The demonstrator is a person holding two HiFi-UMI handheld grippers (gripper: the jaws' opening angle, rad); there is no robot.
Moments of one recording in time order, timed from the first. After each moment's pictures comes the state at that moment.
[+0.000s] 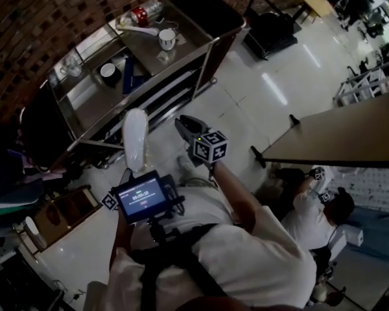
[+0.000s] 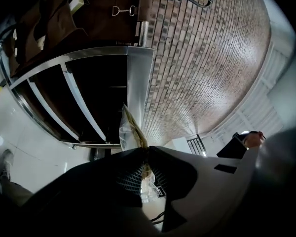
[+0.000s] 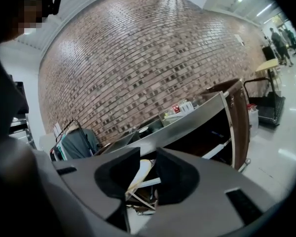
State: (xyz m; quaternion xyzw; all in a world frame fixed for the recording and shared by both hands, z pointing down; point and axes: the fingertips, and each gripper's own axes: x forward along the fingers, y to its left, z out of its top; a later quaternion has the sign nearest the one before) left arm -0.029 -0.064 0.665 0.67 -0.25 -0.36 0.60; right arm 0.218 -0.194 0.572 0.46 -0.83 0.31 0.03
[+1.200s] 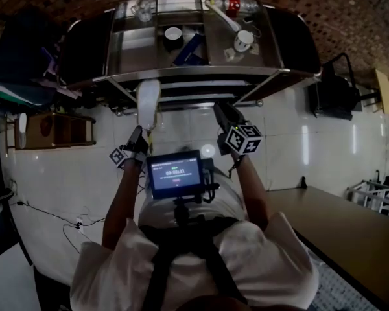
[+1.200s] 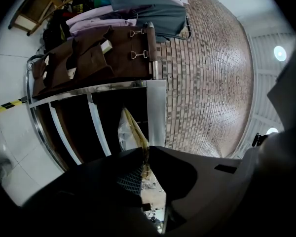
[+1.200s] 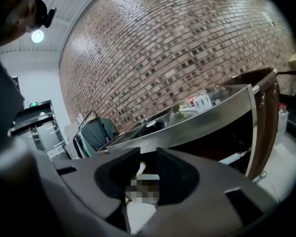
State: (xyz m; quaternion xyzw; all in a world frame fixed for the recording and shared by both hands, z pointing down) left arm -0.046 -0.082 0.738 0.56 -0.46 -0.46 0.51; right arm 0.233 -0.262 0.586 0.32 -0.89 0.31 0.07
